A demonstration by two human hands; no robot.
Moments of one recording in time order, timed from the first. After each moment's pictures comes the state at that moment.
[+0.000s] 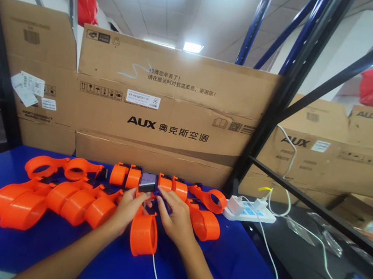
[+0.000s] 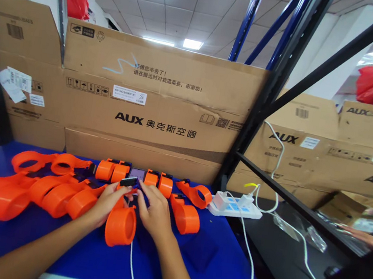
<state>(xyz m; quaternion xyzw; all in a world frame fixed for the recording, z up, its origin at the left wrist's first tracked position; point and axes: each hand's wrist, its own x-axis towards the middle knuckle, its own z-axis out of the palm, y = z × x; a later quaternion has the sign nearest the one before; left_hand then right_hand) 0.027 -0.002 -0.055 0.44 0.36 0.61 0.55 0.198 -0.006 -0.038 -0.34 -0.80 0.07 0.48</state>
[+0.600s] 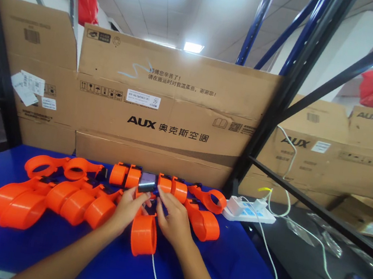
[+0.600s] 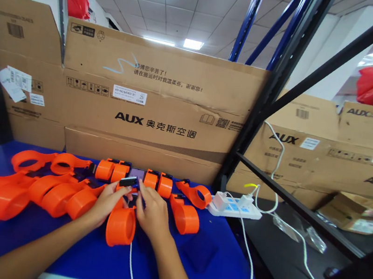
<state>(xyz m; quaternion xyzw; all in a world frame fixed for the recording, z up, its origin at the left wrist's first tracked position) 0.027 -0.005 -0.052 0.47 0.38 0.61 0.52 0.195 -0.003 -0.050 -0.36 -0.82 -0.02 0.44</state>
